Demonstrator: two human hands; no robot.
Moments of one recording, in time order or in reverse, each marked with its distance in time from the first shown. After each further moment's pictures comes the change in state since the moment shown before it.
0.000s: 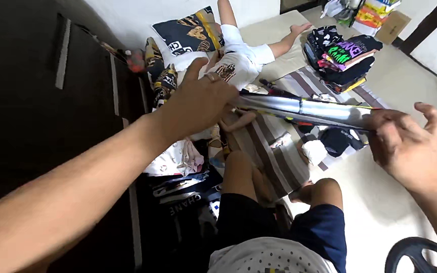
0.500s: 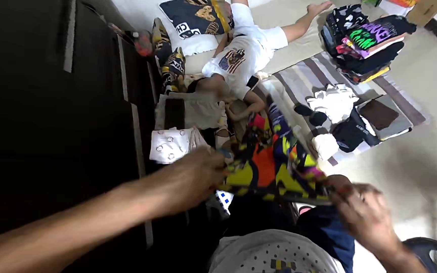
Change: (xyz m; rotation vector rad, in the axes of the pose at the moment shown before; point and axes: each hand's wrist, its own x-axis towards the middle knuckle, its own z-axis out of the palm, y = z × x) left_hand -0.111 0.047 0.030 -0.379 -0.540 0.056; right_hand -0.105 -0.106 0.050 0.260 -0.043 0.043
